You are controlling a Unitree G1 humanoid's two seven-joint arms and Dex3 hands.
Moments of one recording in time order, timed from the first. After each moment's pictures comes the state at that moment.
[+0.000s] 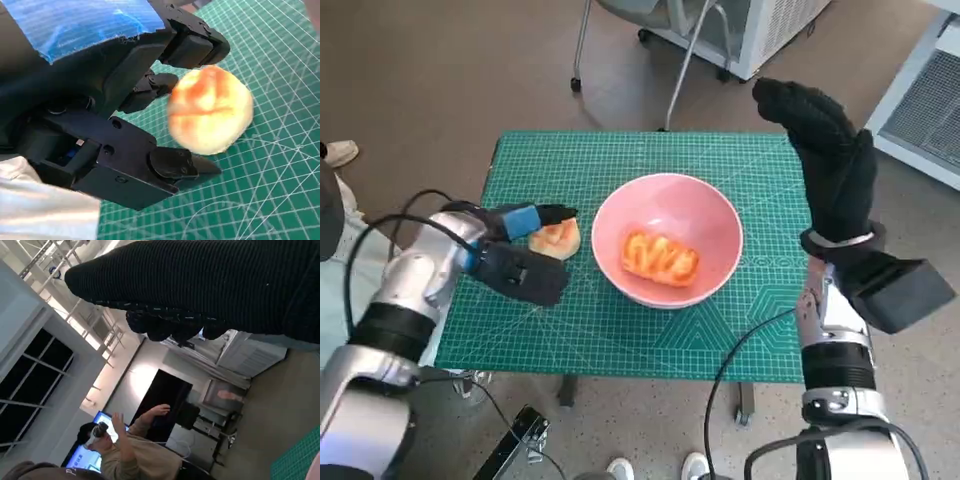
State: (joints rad) left arm -0.92 0.64 -0.57 0.84 0.88 -0.22 -0.41; right arm -0.84 -0.16 -0.17 0.80 0.26 -0.87 0.45
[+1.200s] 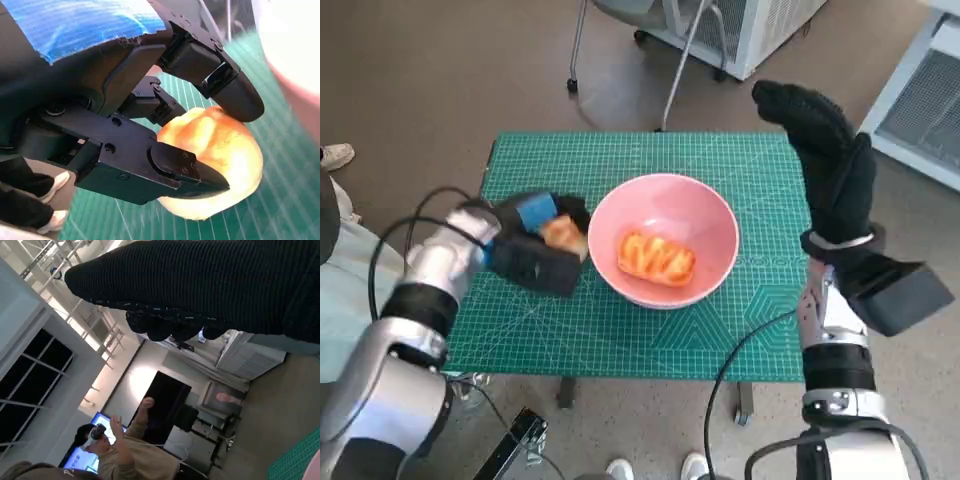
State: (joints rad) left arm -1.11 0.57 -0.56 1.13 0.81 -0.35 -0.13; right arm -0.84 -0.16 -0.18 0.79 0.25 -0.88 0.45
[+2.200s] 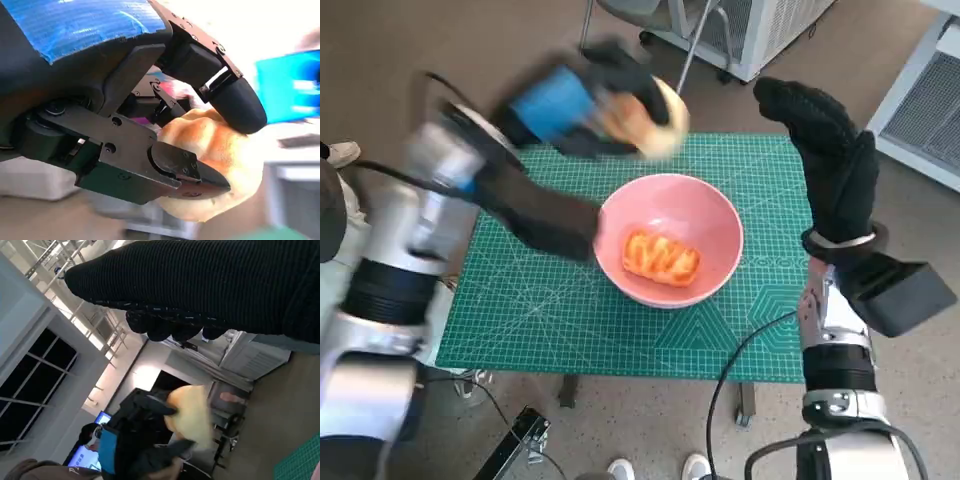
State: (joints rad) left arm -1.09 0.54 -0.40 0.48 0.70 -0.42 -0.11; right arm -0.84 -0.15 -0.17 0.78 0.25 -0.87 0.45
